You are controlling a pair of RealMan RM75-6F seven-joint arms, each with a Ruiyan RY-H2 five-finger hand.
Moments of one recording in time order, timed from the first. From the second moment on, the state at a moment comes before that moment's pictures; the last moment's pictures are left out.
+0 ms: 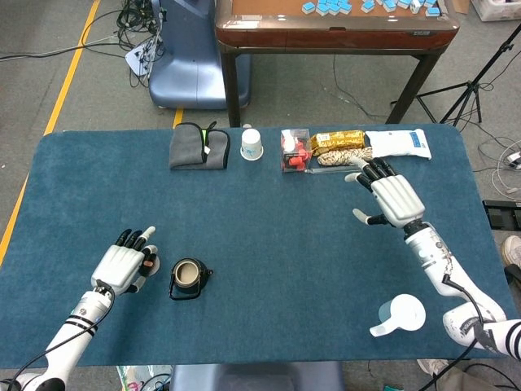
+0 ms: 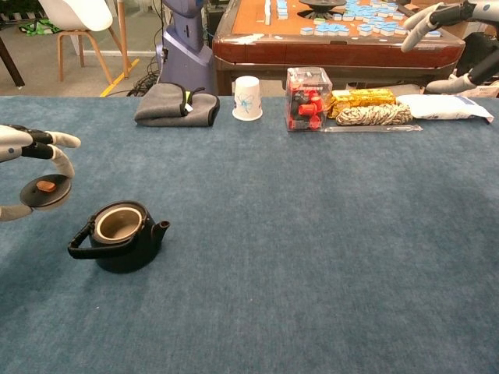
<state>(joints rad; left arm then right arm) -0.59 -1.19 -0.02 -1.90 1.02 1.09 0.66 0.64 -1.16 0.20 -1.47 -1.36 0.99 0.12</state>
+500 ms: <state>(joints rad) -0.62 -1.25 -0.02 -1.99 0.97 1.14 0.76 0.64 -1.16 0.18 -1.43 -1.40 1.00 0.20</state>
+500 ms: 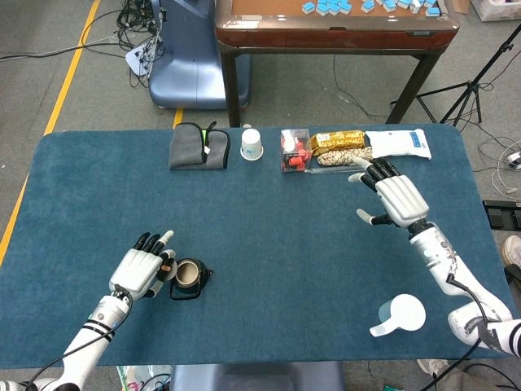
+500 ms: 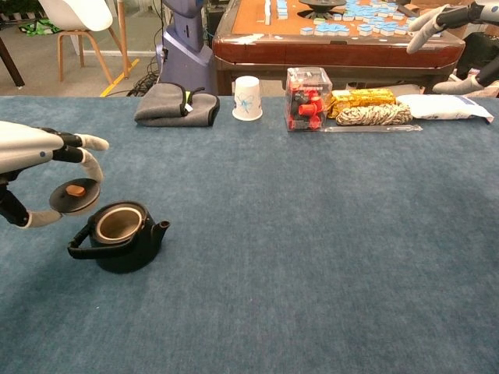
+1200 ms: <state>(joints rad) -0.68 -1.36 -0.03 -1.98 0.92 1.14 0.83 0.62 -1.16 0.16 -1.39 -1.42 1.02 0.24</state>
